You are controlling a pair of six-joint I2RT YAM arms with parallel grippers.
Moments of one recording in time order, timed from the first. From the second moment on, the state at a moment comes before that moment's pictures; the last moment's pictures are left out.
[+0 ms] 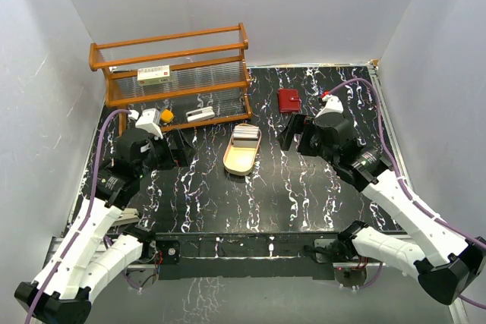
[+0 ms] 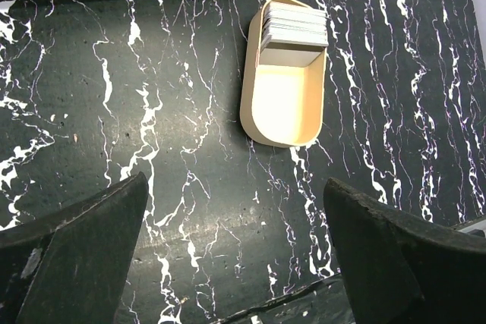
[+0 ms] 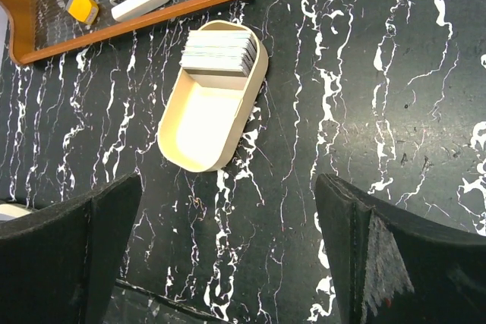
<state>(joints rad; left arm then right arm) -0.39 0.75 0.84 -0.63 0.04 -0.47 0.59 0.95 0.99 -0.55 0.18 0.60</state>
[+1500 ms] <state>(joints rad) -0.39 0.79 0.74 -0.60 0.13 -0.36 0.20 2.06 1.55 -0.24 0.14 0.37</state>
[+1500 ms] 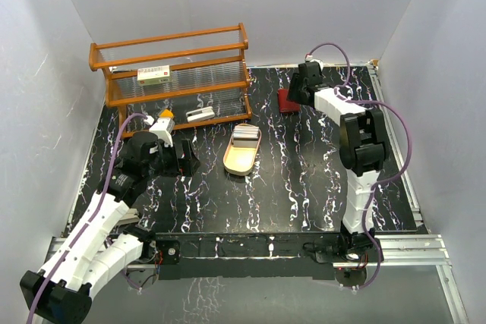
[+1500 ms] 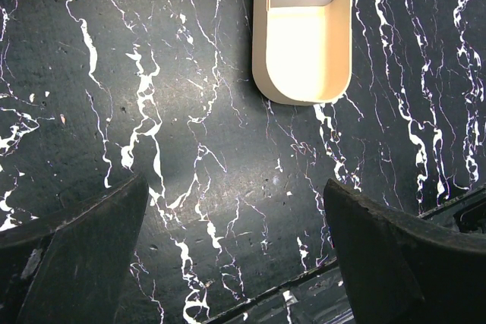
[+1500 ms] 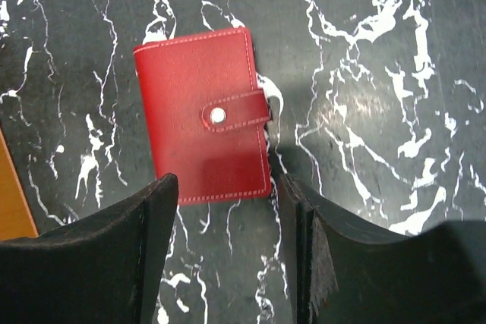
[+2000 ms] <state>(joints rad) -0.39 0.79 0.74 -0.60 0.13 -0.35 0.20 2.24 1.80 -0.26 0.13 0.23</state>
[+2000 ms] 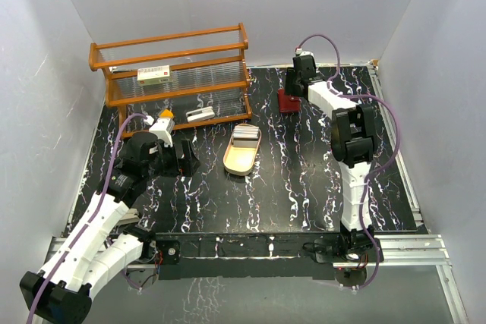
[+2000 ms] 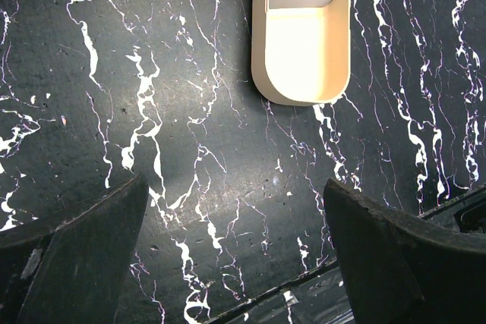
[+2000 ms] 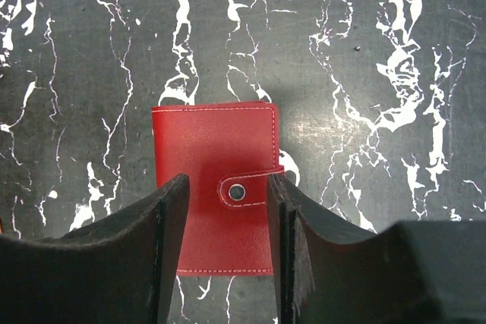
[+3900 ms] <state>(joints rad) -0.39 0.80 0.68 -0.52 0.36 -0.51 0.50 1.73 1.14 -0.64 0.32 0.42</state>
